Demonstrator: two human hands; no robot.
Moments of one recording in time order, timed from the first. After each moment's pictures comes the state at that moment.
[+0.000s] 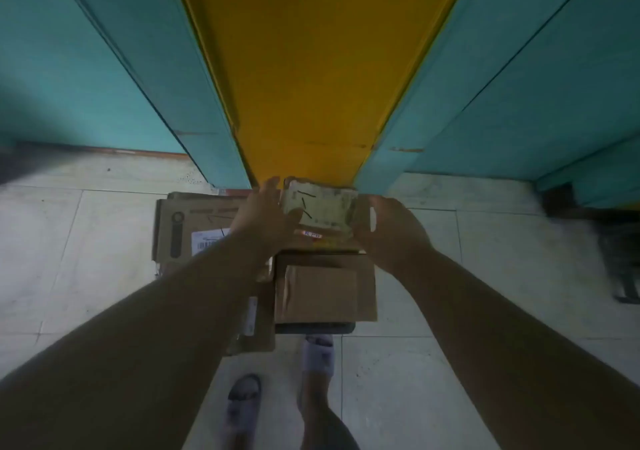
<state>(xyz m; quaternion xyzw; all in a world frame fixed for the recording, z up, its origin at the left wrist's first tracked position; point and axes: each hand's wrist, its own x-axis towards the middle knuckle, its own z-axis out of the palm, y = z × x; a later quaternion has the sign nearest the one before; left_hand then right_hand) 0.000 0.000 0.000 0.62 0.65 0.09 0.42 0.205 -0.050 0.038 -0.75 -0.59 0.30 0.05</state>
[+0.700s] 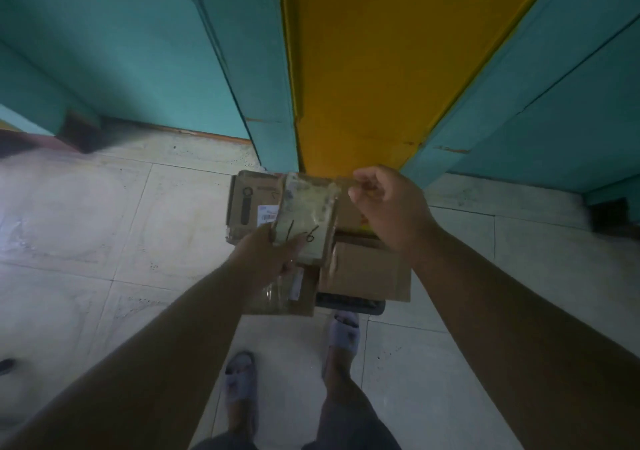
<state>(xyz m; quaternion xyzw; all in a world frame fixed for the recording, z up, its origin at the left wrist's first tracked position) -0.091 -0.100 0.073 0.35 0.63 0.19 0.66 0.127 -0.054 0.105 -0.67 -0.60 0.38 0.21</state>
